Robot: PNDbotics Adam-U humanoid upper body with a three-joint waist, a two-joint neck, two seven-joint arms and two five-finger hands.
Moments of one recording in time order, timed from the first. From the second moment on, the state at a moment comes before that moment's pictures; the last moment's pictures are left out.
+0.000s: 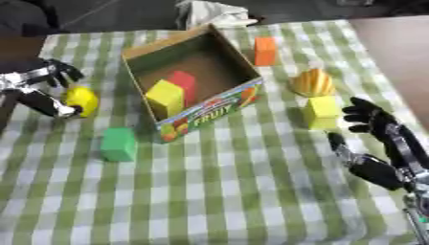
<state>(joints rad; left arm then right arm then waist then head) -0.61 0.70 -0.06 -1.03 -0.65 -0.17 -0.53 -0.14 -0.24 0.14 -1.74 0.36 -0.12 0.07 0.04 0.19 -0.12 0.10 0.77</state>
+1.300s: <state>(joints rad) -0.92 0.55 -0.23 -1.19 -0.69 -0.32 -0.47 -0.14 -0.24 0.15 -1.74 0.36 -0.12 0.08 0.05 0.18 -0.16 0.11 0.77</state>
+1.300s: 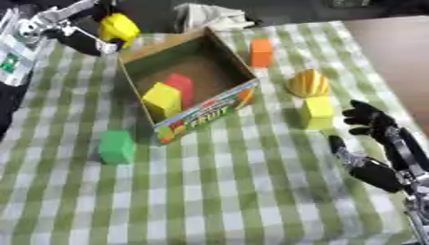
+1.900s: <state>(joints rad) -0.91 0.43 -0.30 -1.11 -0.76 -0.41 -0.48 -0.14 -0.24 0.15 -1.74 0.36 -0.12 0.08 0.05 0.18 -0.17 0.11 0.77</state>
